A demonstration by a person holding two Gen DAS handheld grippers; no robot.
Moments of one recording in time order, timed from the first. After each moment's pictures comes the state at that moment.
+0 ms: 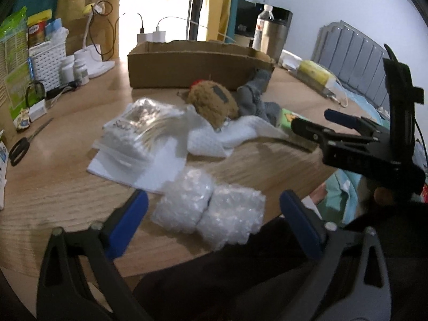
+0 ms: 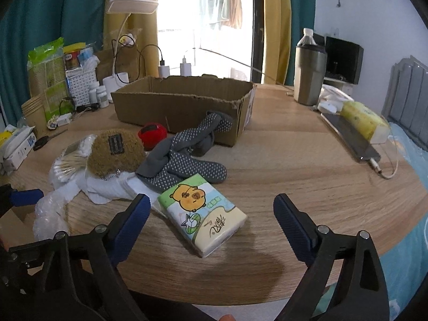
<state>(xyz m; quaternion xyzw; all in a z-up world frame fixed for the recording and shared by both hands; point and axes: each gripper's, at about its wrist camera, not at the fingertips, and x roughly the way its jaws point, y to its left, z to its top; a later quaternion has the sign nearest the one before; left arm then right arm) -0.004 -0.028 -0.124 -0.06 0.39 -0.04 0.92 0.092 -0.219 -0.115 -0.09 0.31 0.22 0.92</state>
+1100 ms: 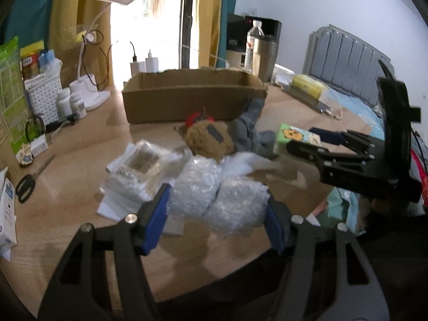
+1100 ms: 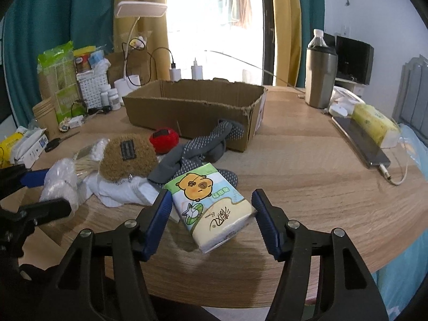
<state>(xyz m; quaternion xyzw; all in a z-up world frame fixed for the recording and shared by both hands) 0.008 -0.025 -0.092 -0.03 0.34 -0.05 0.94 0.093 -0.220 -0.106 -0.09 0.31 0.25 0.91</state>
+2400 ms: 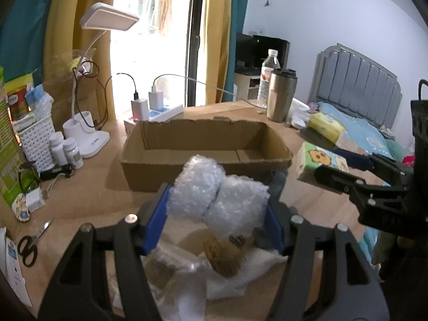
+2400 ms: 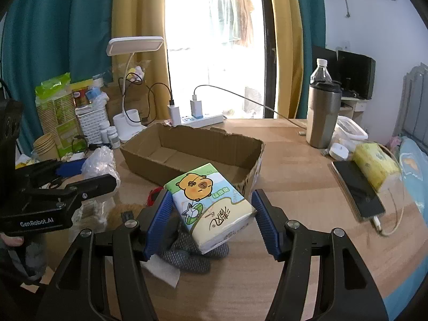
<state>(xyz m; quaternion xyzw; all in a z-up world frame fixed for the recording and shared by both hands) 0.101 -0.008 -0.046 -0.04 0.30 -0.04 0.95 0.139 -0.209 -0.045 -0.07 0.27 0.27 0.92</state>
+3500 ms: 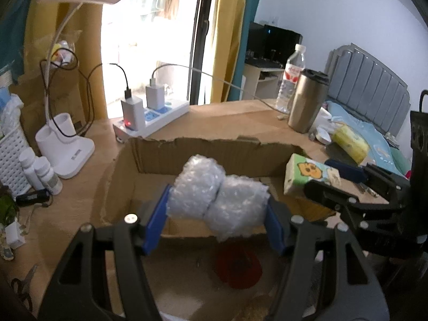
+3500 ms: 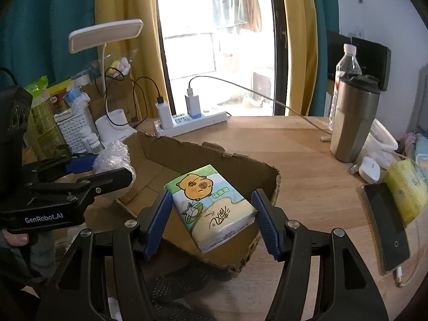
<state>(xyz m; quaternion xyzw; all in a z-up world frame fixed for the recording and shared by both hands) 0.216 0.015 -0.056 -0.07 0.34 -0.03 0.94 0.249 -0.171 -0.059 -0.07 0.32 0.29 0.90</state>
